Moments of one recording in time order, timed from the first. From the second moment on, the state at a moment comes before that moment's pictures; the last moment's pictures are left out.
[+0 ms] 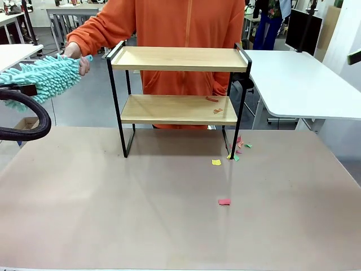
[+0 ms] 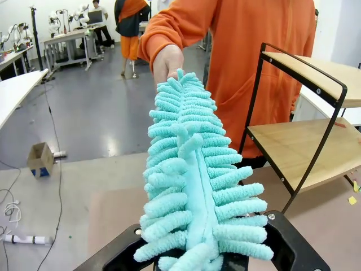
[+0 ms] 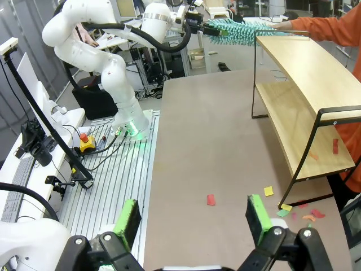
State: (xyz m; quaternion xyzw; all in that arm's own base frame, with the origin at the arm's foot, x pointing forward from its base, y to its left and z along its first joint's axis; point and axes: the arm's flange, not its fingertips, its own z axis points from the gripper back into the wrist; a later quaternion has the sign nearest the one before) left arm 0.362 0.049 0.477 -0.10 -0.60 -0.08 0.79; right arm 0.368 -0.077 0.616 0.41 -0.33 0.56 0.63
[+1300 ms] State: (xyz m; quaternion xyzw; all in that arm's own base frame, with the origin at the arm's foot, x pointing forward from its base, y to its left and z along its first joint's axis) left arm 0.326 0.164 0.656 -0.22 -0.60 0.02 0.77; right arm 0.368 -0.077 0.616 0.41 -0.33 0.56 0.63
